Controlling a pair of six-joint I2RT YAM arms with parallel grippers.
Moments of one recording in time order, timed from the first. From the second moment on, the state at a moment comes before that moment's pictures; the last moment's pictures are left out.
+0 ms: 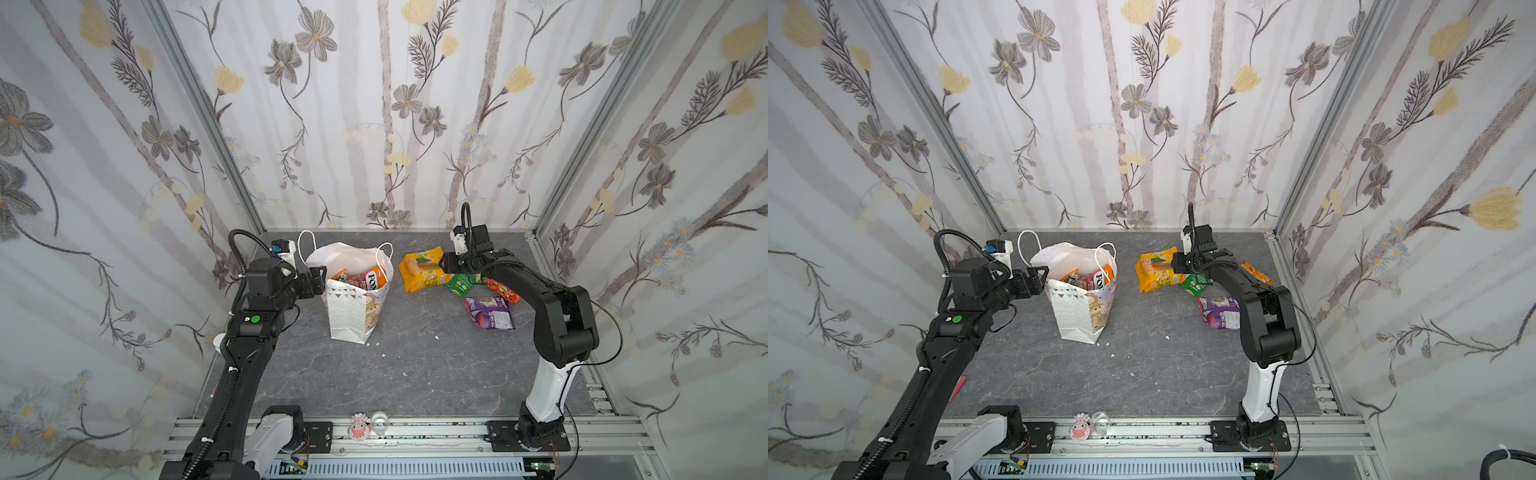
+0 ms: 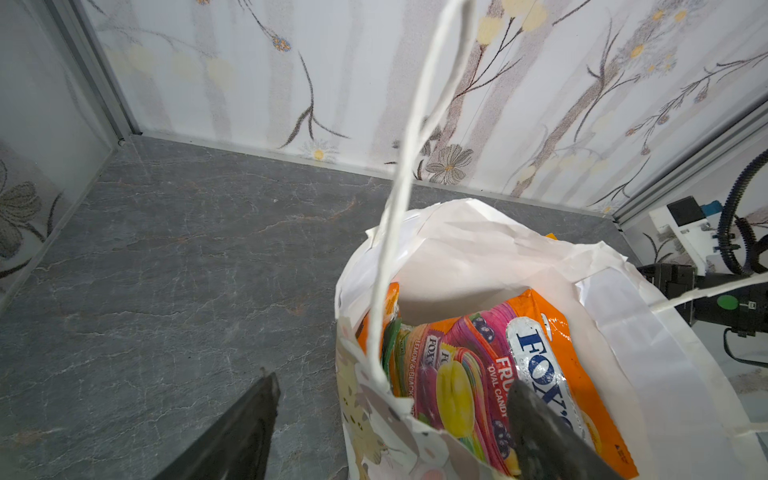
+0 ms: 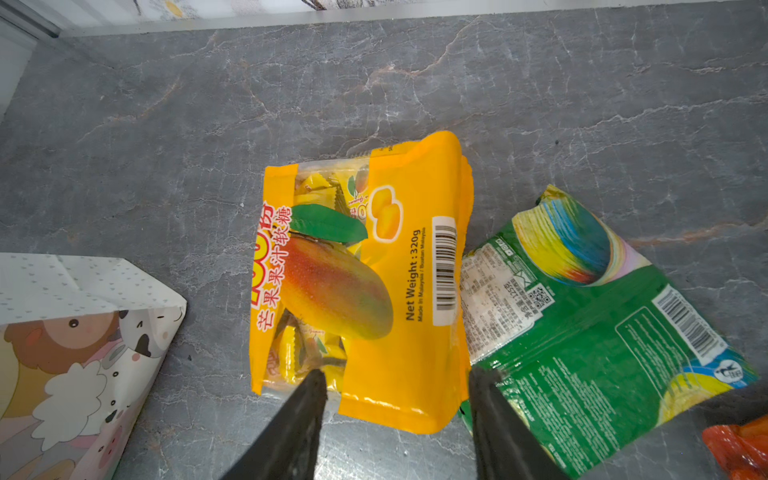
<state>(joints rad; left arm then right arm) -0.02 0.99 0.92 -0.38 0.25 -0.24 0.29 1.90 1.45 -0.38 -0.19 0.20</state>
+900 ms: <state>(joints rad) -0.02 0.99 0.91 -0.37 0.22 -0.23 0.27 1.96 1.39 -0.29 -0.27 0.18</state>
